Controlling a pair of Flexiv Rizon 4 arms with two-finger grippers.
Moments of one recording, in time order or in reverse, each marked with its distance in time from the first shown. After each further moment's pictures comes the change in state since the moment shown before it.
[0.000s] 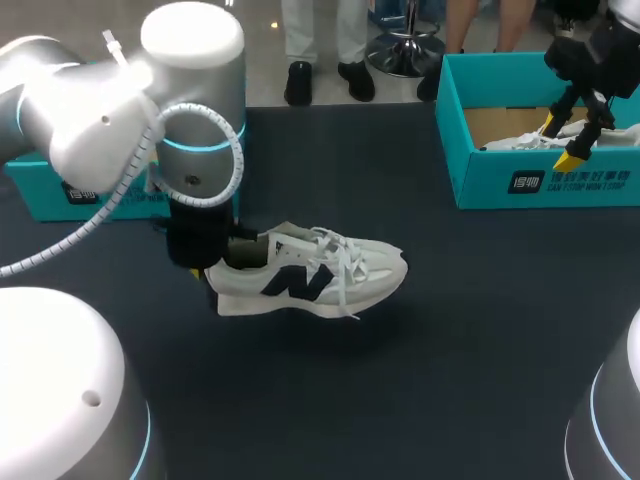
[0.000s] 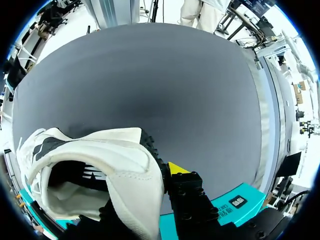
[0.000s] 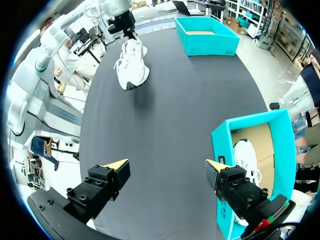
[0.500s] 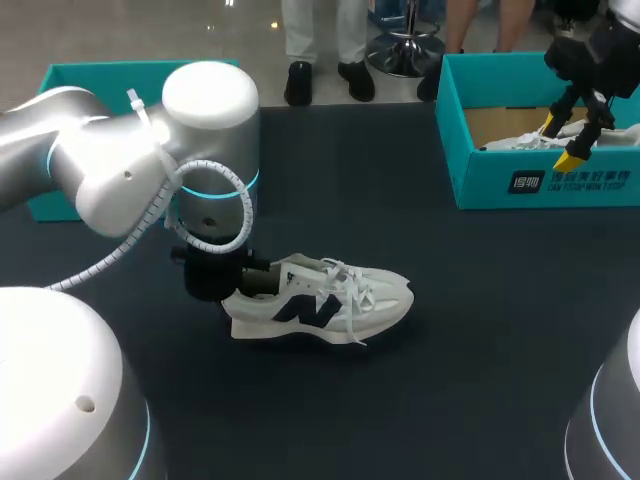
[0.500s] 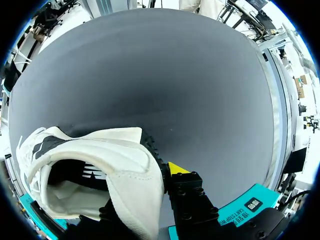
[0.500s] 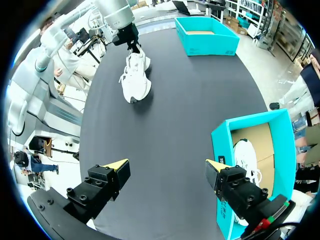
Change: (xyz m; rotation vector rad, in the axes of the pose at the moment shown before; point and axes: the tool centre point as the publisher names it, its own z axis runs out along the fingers) left arm -0.021 0.002 0.056 -0.030 -0.013 0.016; right arm 0.000 0.000 0.000 0.000 0.000 0.000
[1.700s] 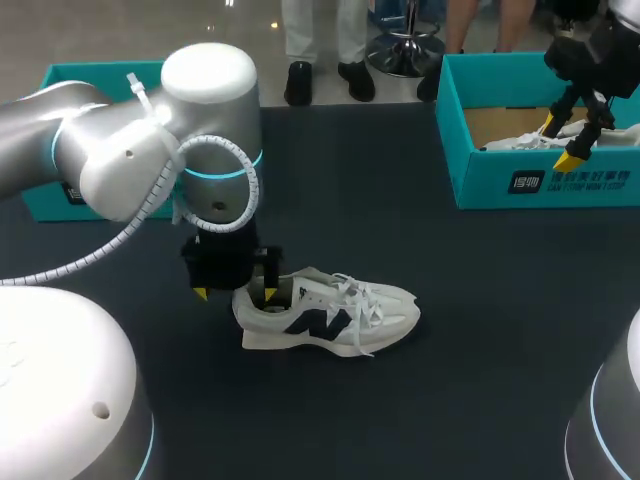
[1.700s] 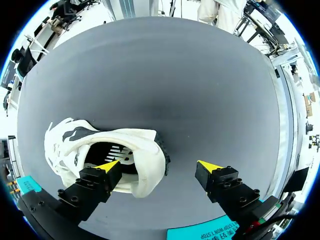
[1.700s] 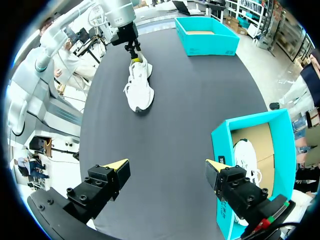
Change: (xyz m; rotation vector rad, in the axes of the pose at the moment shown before) left arm -0.019 -0.002 -0.021 0.070 -0.086 -0.130; right arm 0.000 0.000 0.000 0.000 0.000 0.000
